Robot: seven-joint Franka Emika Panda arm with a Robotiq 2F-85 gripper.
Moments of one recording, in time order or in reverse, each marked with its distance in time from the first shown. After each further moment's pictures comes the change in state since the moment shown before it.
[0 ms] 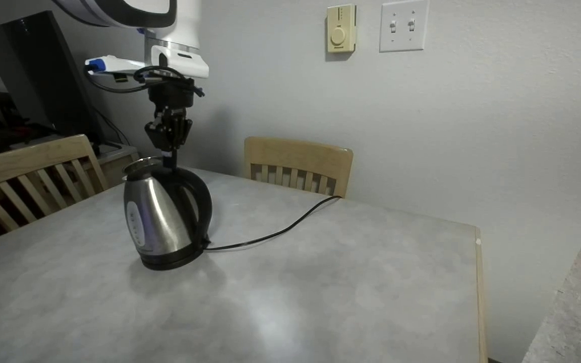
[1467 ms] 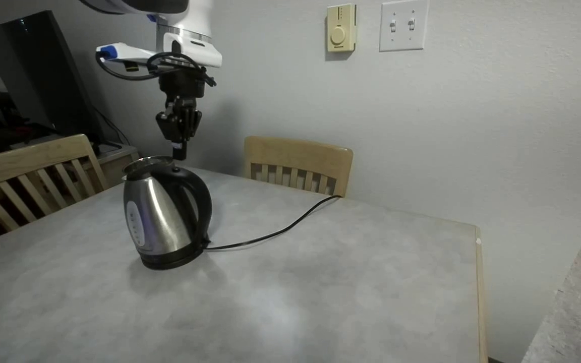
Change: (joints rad) arm -0.016 0.033 -0.027 0.088 0.001 -0.066 -0.031
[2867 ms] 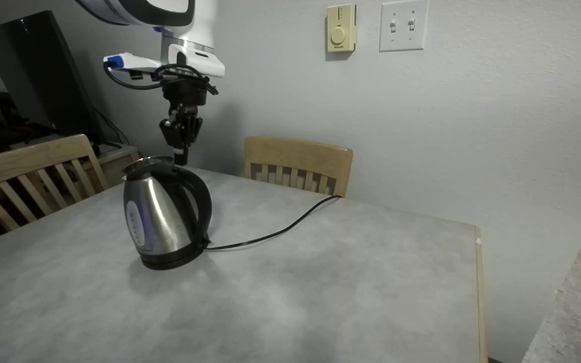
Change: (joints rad) arm 0.004 0.043 0.010 0.031 0.006 -0.003 -0.008
